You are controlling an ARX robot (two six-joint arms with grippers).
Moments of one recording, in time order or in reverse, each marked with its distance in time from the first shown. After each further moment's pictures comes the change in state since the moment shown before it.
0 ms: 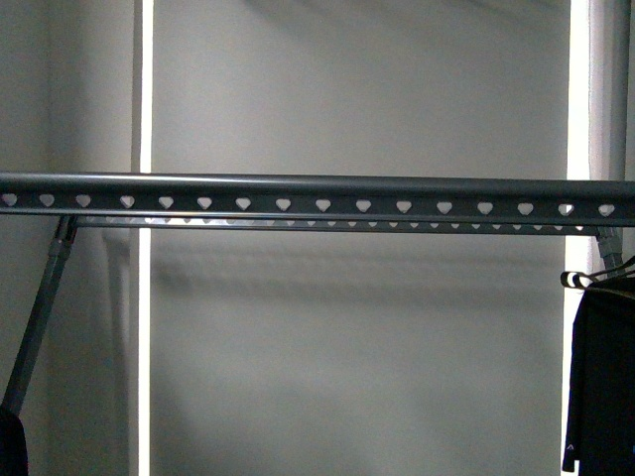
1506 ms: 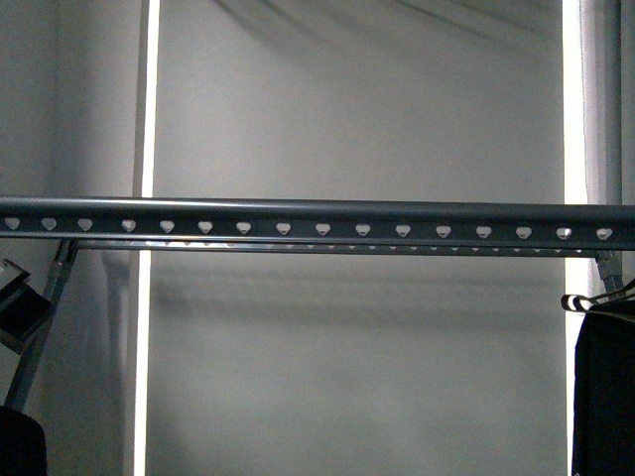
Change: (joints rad) left arm -0.027 1.452 0.978 0.035 -0.356 -1.084; right arm 0.000 0.000 0.000 0.000 0.000 0.000
